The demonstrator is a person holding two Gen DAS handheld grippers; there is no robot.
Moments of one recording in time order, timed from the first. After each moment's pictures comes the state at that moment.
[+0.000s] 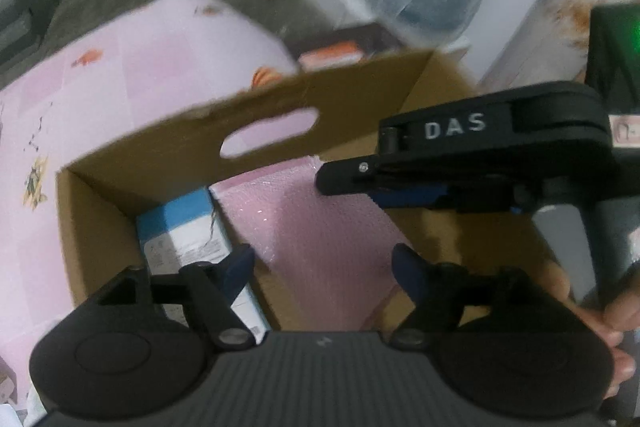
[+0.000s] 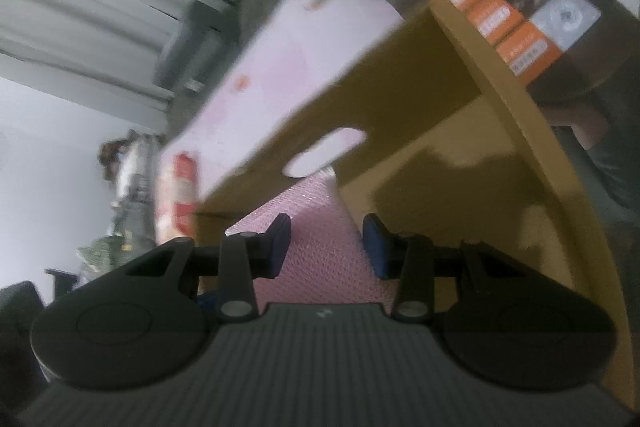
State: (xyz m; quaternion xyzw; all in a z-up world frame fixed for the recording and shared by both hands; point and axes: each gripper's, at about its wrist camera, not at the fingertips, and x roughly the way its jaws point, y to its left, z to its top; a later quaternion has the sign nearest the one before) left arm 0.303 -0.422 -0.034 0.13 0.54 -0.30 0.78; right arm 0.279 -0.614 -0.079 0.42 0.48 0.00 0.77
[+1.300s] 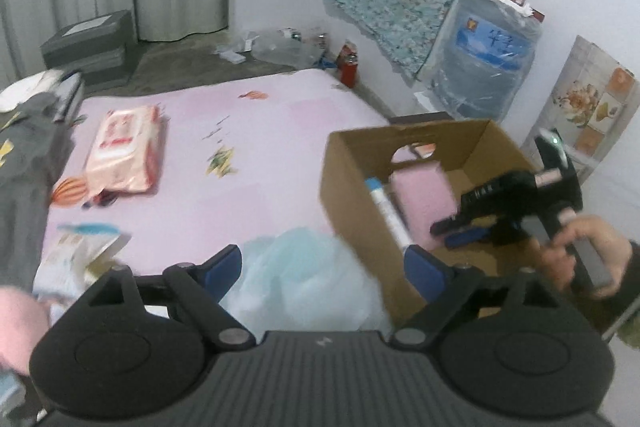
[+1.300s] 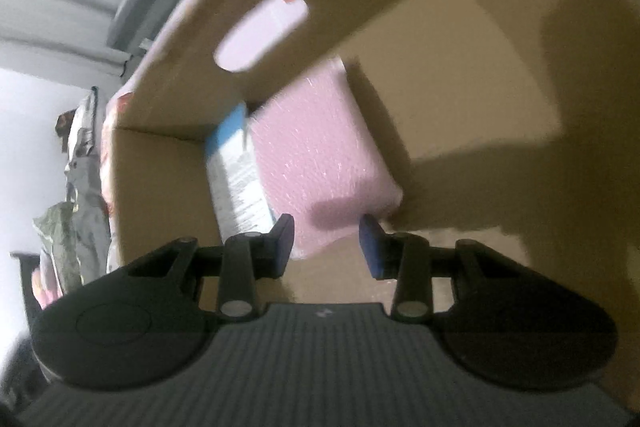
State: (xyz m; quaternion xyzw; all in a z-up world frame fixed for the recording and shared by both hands) left arm 0.200 -0.183 0.059 0.05 0.41 -0.24 0.88; right arm 0.257 -0.552 -0.130 0.42 0.54 -0.03 0.73
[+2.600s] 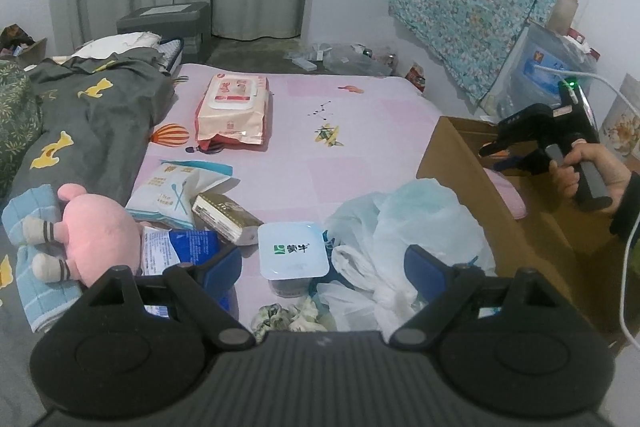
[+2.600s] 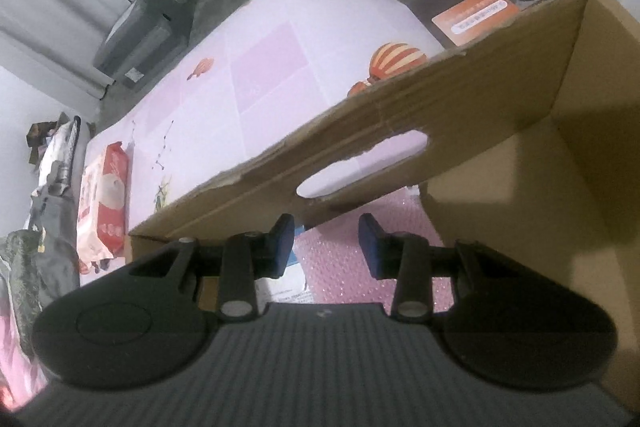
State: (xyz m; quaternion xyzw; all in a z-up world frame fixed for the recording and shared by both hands) left arm 0.157 -0.068 0.037 0.00 0.39 -0.16 0.91; right arm 0.341 -0.523 -0.084 0.32 0.48 -0.08 0.81
